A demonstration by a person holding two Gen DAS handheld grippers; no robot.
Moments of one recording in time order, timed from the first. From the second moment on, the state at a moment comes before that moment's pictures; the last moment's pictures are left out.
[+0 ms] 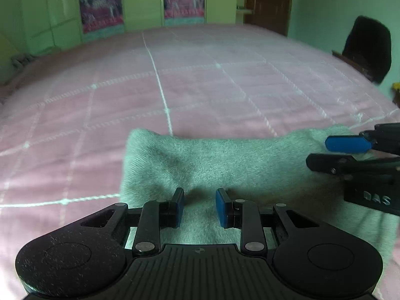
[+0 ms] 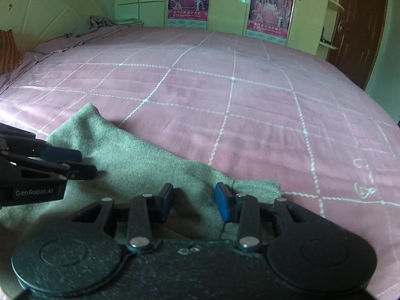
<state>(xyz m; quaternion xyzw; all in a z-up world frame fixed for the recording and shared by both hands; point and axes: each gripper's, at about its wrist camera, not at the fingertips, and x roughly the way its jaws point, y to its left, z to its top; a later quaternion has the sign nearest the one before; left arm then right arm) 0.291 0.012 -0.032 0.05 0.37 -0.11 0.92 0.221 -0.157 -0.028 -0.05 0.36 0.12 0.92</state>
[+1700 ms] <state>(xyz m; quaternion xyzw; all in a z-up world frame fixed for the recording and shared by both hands) 0.262 0.159 -0.108 -0.36 0.45 -0.14 0.81 0.131 -0.328 -0.082 0.42 0.37 0.16 0.81</state>
